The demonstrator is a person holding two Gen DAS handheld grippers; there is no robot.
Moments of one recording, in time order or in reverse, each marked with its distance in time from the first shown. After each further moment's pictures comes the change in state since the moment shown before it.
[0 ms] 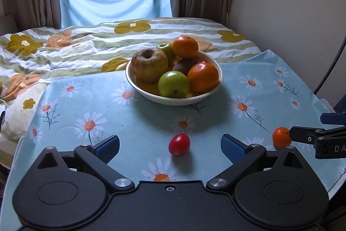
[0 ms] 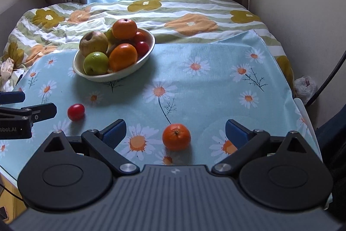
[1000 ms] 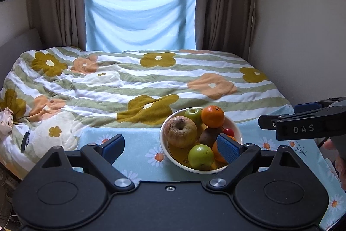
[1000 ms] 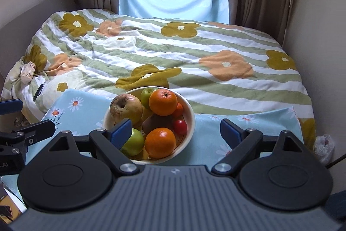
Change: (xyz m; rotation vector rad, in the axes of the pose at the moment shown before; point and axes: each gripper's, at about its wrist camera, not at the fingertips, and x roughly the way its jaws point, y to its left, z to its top) left arm -0.061 0.031 0.100 -0.066 -0.133 0.101; right arm 0.003 0.061 0.151 -0.144 -0.067 0.113
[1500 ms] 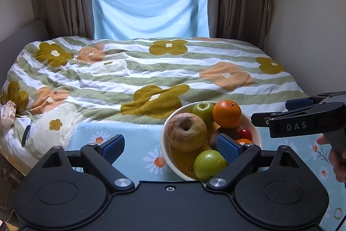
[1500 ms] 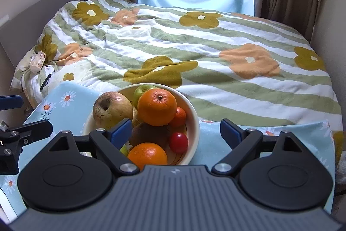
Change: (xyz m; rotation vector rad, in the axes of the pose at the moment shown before) left arm 0.073 -0.018 0.005 -0.019 0.068 0.088; right arm 0.104 -0.034 0.013 -0.056 0.042 0.149
